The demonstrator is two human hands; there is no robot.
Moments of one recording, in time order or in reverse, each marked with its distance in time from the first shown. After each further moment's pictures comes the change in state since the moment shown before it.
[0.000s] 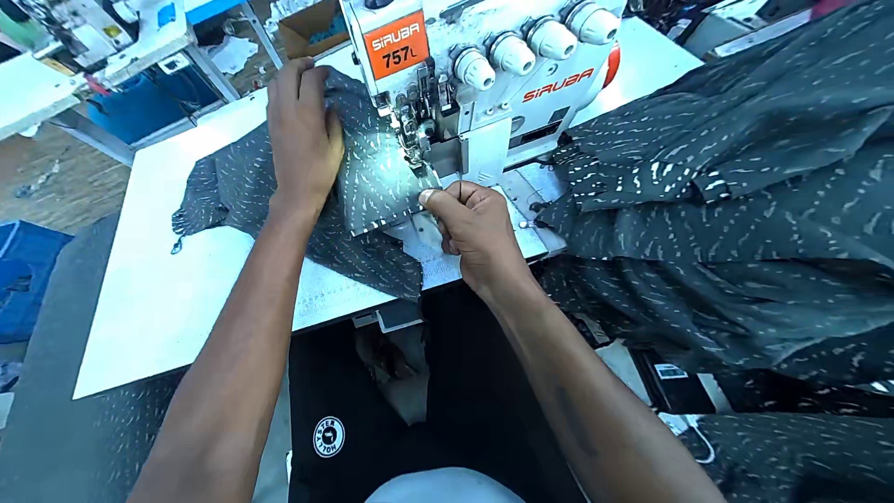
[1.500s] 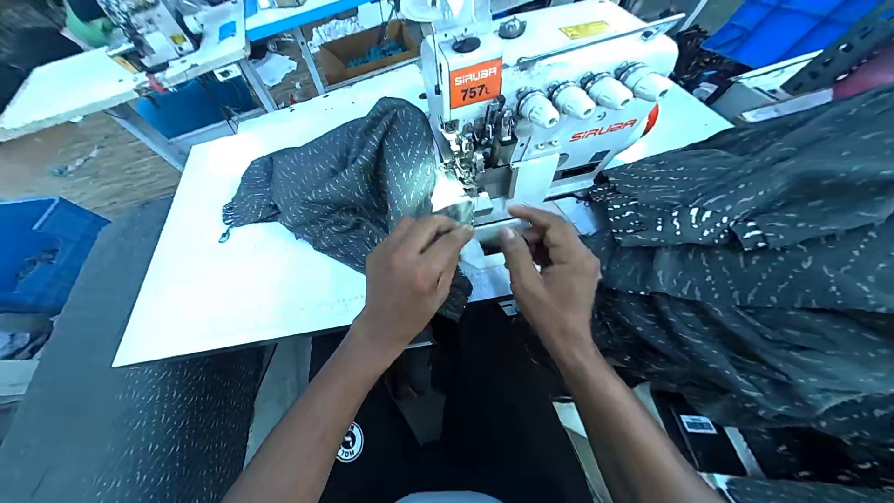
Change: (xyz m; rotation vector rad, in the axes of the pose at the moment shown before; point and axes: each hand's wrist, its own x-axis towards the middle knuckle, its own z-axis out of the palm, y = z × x) left_hand -0.121 0.091 -0.037 -0.217 0.067 0.128; right_hand -0.026 0.012 -0.025 -0.598 0.117 -0.690
